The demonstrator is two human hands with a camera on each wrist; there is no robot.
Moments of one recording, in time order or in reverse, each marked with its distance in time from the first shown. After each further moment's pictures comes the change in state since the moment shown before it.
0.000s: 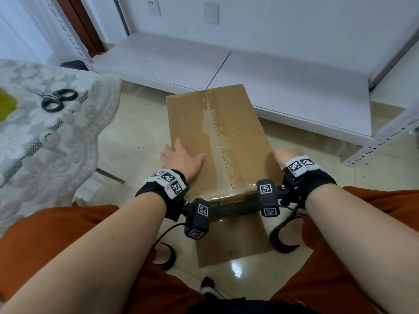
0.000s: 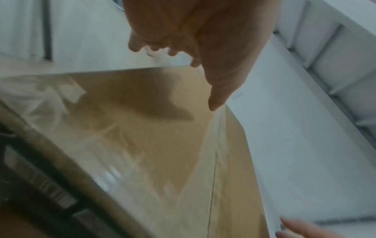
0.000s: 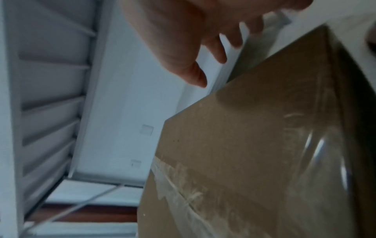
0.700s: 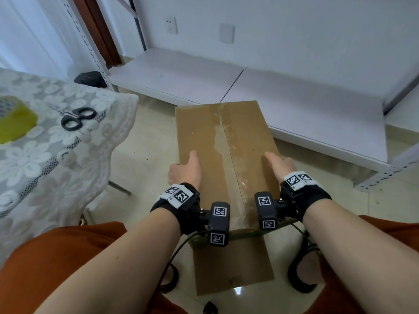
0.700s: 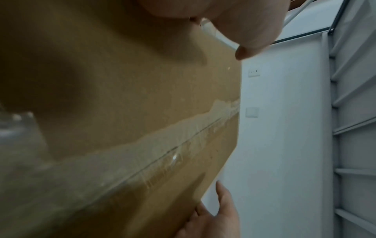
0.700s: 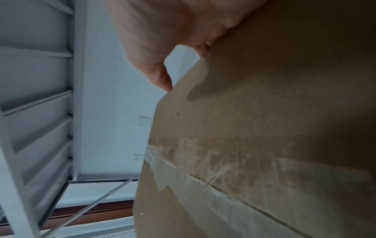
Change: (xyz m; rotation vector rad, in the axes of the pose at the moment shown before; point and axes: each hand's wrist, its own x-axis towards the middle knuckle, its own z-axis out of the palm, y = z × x) left_hand 0.011 0.018 -0.013 -0.736 0.204 -0.402; right_hand -0.012 -0.044 0.025 0.245 -0.081 -0.011
